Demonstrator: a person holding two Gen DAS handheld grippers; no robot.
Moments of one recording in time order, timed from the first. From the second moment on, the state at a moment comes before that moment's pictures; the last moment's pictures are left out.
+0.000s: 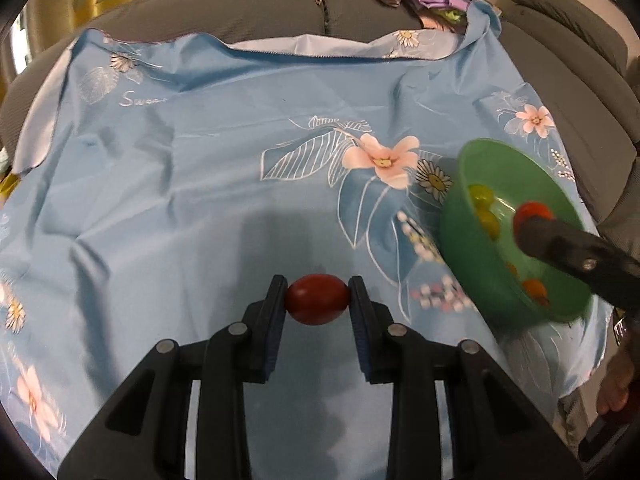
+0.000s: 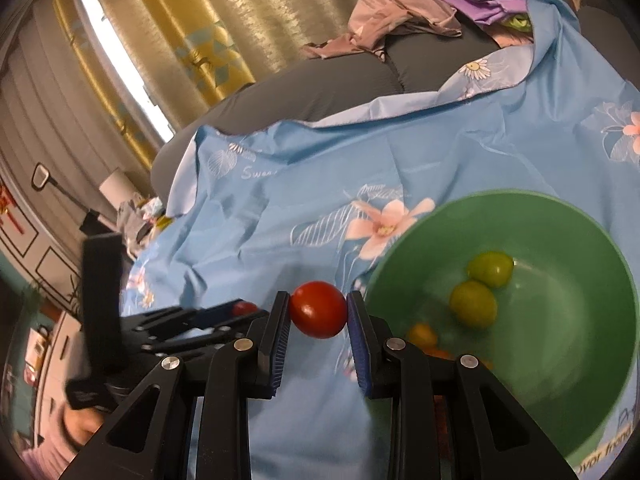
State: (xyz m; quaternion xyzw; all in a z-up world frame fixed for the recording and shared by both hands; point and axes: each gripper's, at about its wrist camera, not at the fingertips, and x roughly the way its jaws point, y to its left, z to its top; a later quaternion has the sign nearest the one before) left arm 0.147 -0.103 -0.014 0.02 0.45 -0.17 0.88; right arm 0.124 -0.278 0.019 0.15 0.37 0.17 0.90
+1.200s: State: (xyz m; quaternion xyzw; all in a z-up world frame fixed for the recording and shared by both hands) left arm 0.015 -0.080 0.043 0.01 0.39 -0.16 0.91; right arm 0.027 -0.240 0.048 0.11 0.36 0.24 0.90
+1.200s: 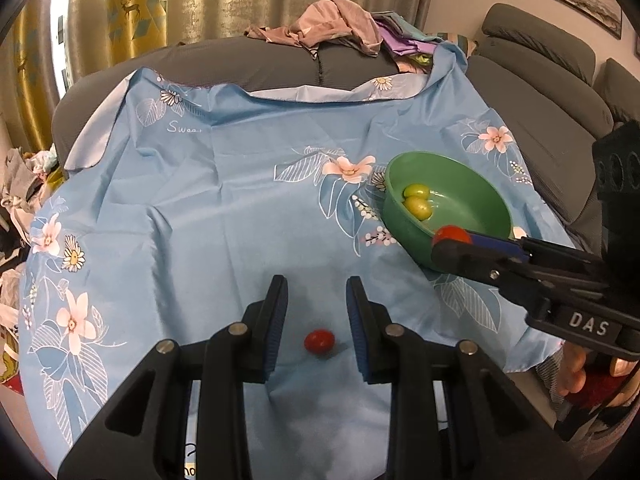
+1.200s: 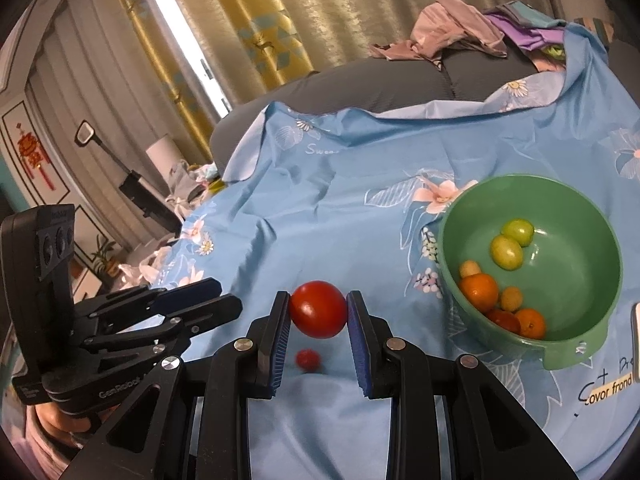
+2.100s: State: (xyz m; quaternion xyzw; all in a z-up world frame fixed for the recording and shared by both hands) left arm 0.141 -0.120 -0.069 0.06 0.47 -0.19 0.86; right arm 0.071 -0.253 -0.004 0.13 0.40 0.23 0.88
